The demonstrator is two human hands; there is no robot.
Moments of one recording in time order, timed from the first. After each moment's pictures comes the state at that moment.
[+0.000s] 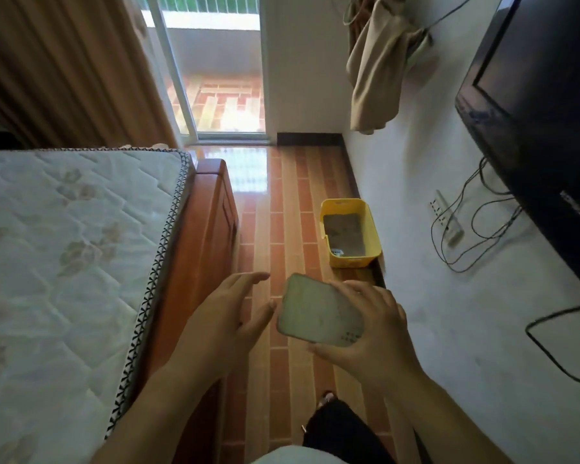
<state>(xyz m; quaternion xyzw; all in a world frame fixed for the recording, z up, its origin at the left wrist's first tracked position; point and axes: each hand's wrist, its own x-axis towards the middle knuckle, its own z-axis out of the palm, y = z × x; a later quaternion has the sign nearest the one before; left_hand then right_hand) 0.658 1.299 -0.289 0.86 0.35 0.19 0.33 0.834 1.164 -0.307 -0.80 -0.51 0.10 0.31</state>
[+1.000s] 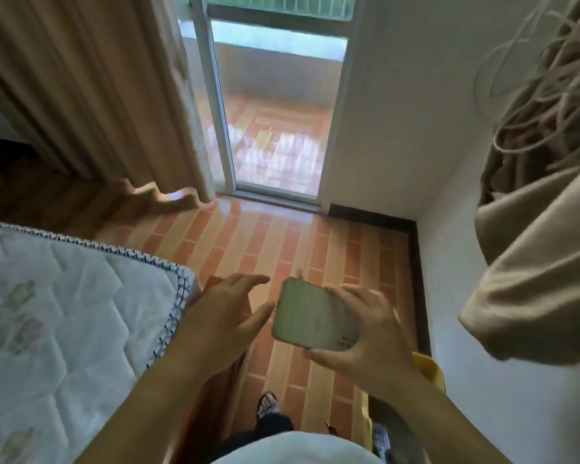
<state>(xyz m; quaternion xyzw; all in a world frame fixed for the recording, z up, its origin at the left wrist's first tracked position) 0.973 1.961 -0.288 0.82 0.47 0.17 0.28 1.175 1.866 -0.306 -0.71 -0.61 0.20 0.31</state>
